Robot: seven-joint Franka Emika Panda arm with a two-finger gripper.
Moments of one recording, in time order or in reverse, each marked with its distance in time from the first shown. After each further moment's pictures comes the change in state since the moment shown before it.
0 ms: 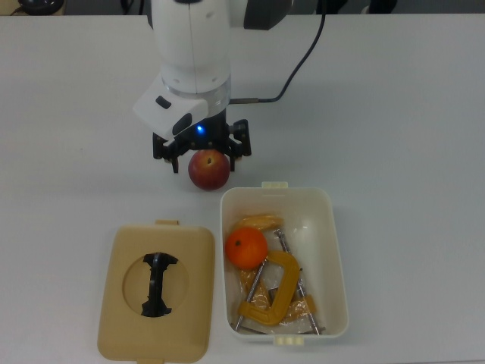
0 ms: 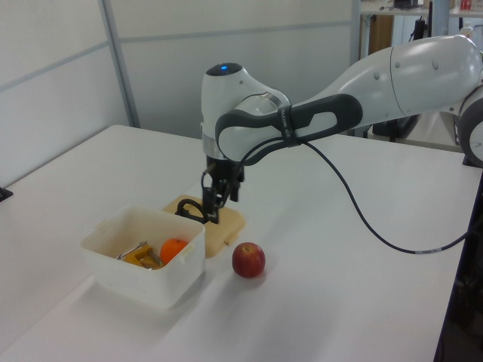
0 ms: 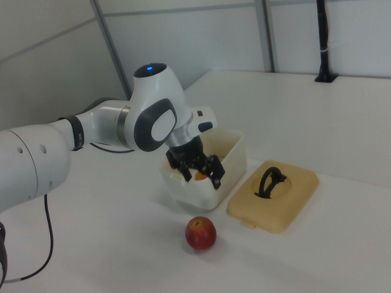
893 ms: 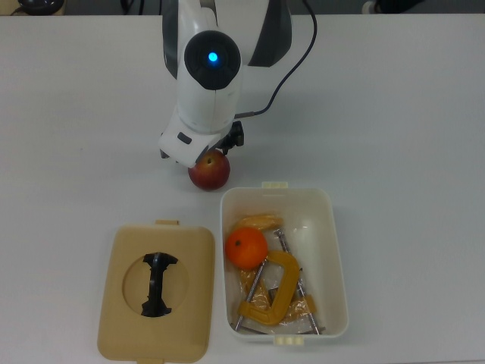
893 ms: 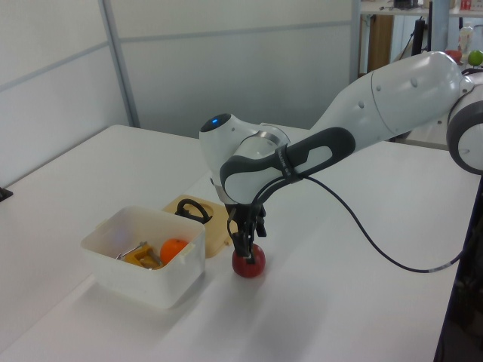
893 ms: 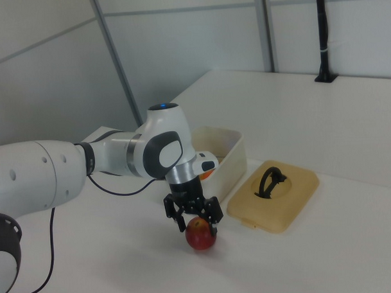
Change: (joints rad) arm 0.012 0.058 0.009 -0.111 -0.093 -0.087 -0.107
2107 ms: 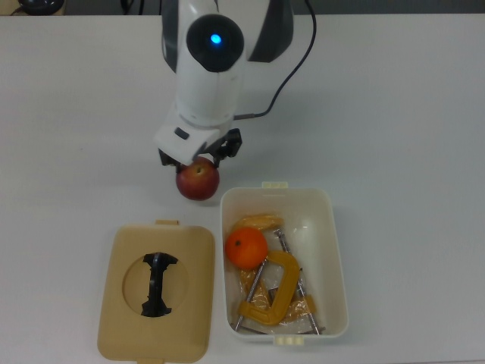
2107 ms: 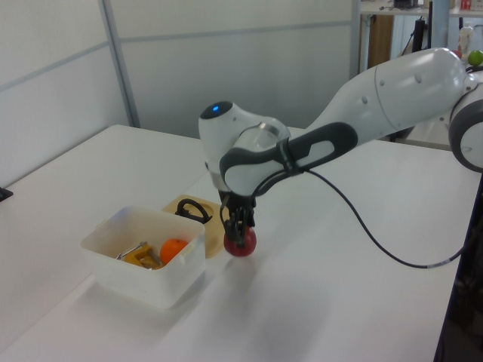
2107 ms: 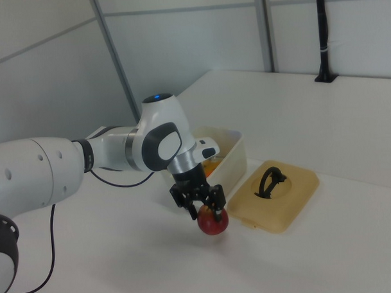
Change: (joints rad) arm -0.018 -0.021 0.004 0.033 -0.037 0.072 0.031
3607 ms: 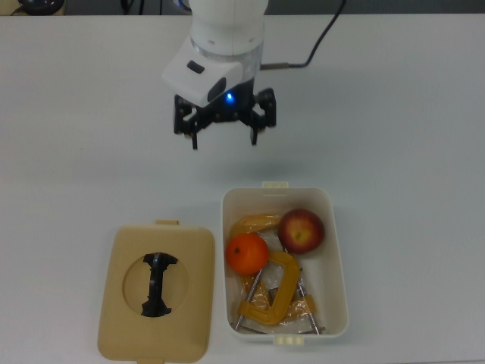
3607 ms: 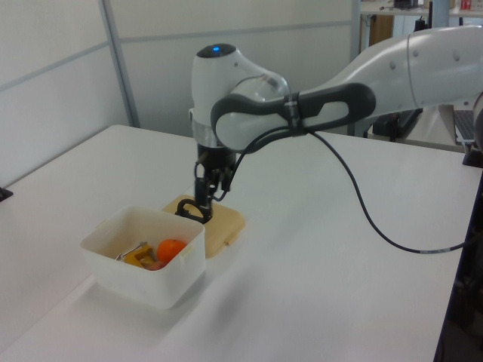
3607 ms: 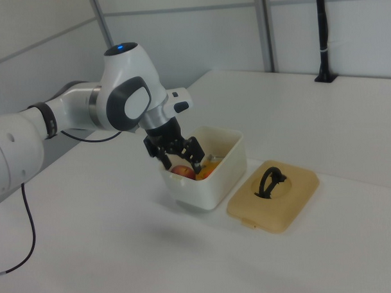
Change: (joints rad) arm 0.056 -0.111 -0.001 0.112 0.100 -0.076 0.062
